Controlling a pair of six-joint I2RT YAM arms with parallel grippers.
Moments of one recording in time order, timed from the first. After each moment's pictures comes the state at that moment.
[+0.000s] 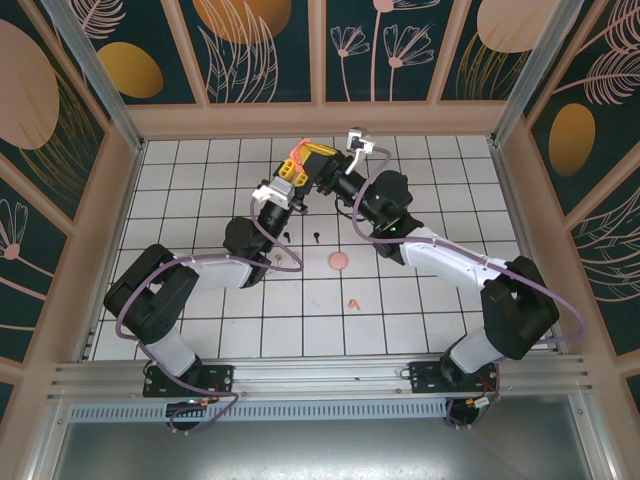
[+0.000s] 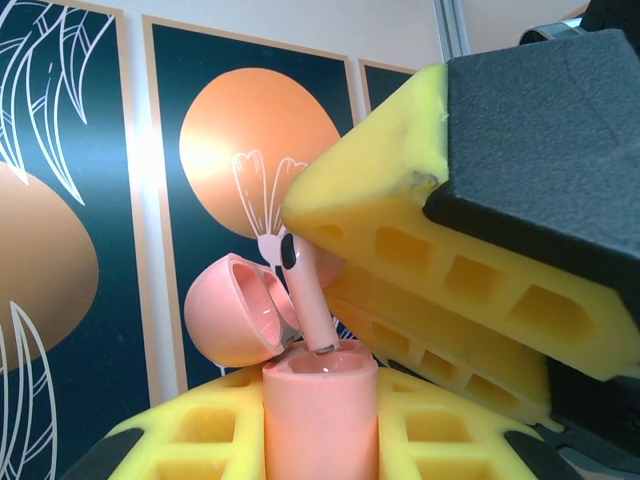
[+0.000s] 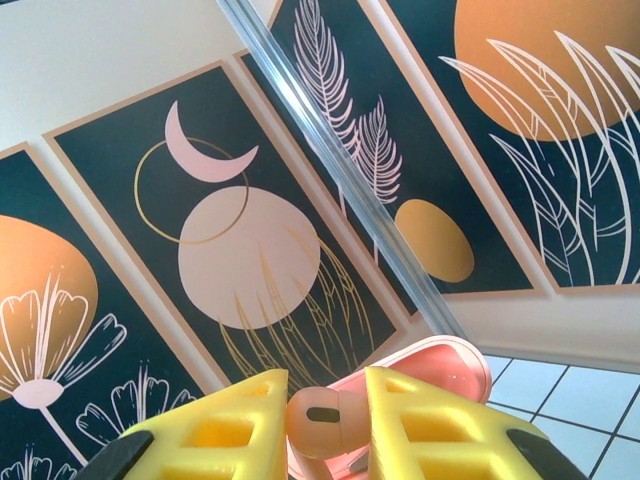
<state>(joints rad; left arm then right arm) -0.67 1.68 0.75 1.50 -0.04 0.16 0.71 1.51 1.02 0.81 -0.21 0.66</state>
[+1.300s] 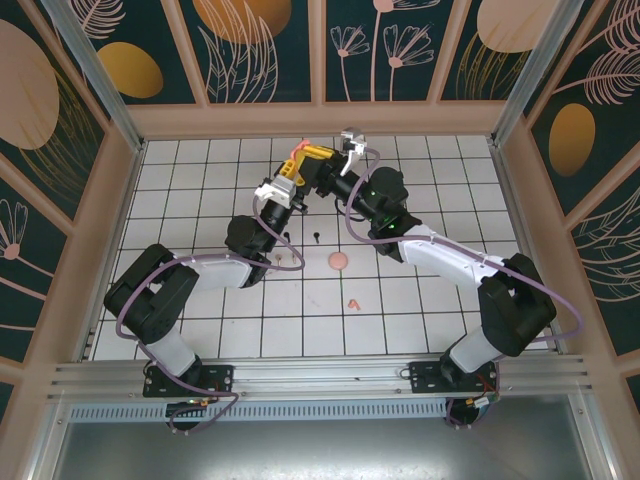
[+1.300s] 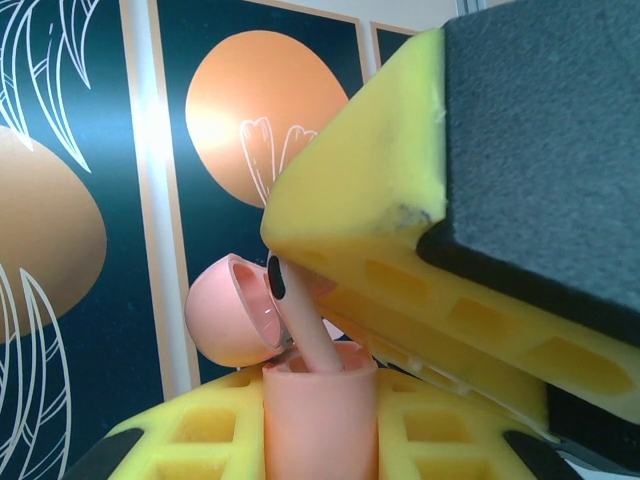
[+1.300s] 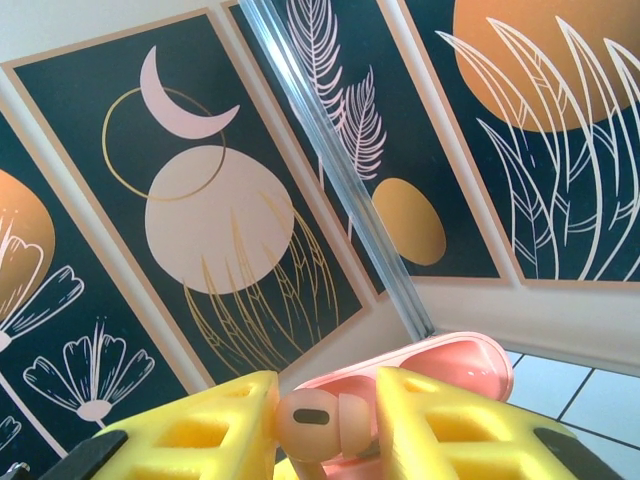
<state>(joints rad) -0.67 1.68 0.75 1.45 -0.06 0.16 0.70 1.53 1.04 0.74 -0.23 0.53</state>
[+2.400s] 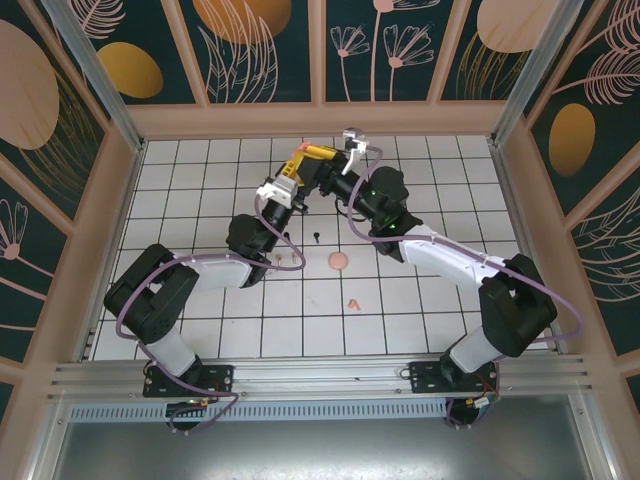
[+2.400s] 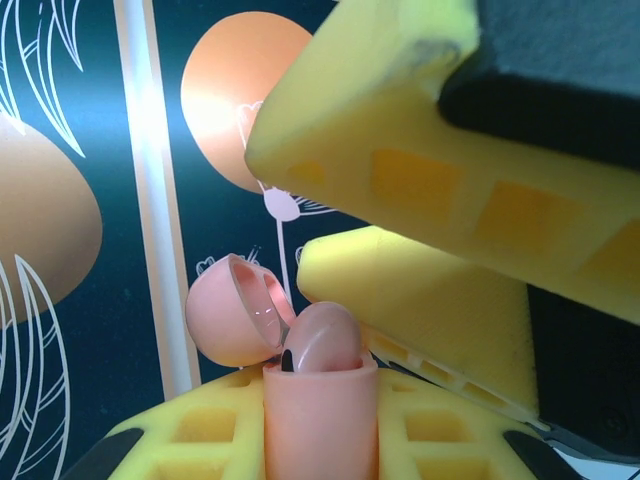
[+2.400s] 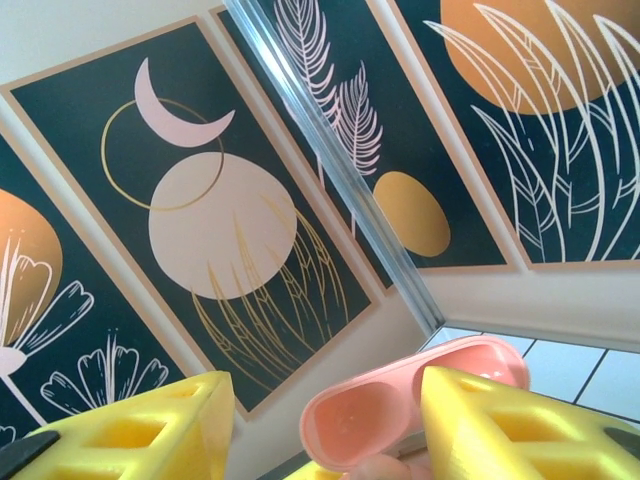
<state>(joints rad) -0.67 1.68 0.75 1.42 -0.06 0.16 0.69 1.53 1.04 0.73 -0.23 0.60</state>
